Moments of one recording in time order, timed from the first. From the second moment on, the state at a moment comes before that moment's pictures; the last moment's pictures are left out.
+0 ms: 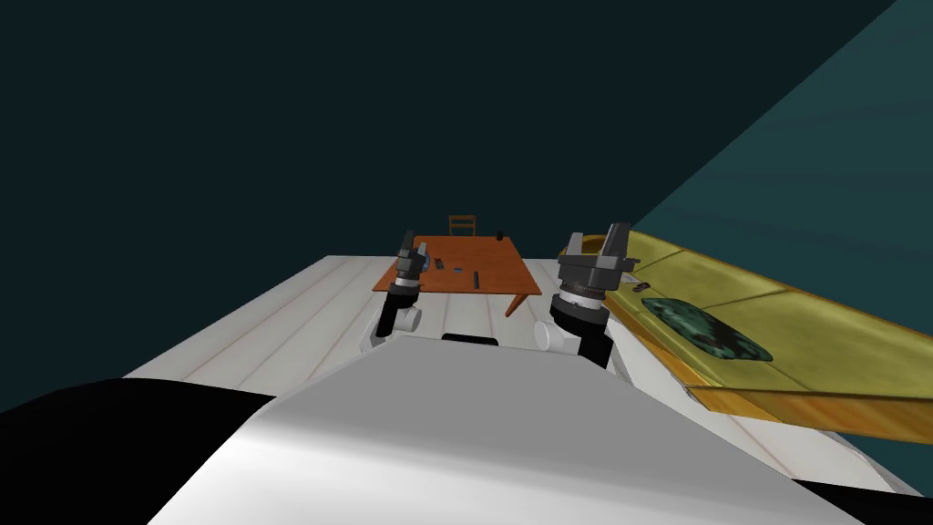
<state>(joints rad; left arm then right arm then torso) 0.37 0.14 -0.10 -2.20 -0.04 -0.41 0.00 0.46 0.05 0.07 -2.39 0.08 -0.52 -0.07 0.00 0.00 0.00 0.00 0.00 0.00</state>
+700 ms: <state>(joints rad) 0.20 0.17 -0.12 -2.04 0.03 -0.21 -0.09 0.46 0.05 0.07 -2.39 0.08 -0.52 -0.07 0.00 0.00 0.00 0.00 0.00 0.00</state>
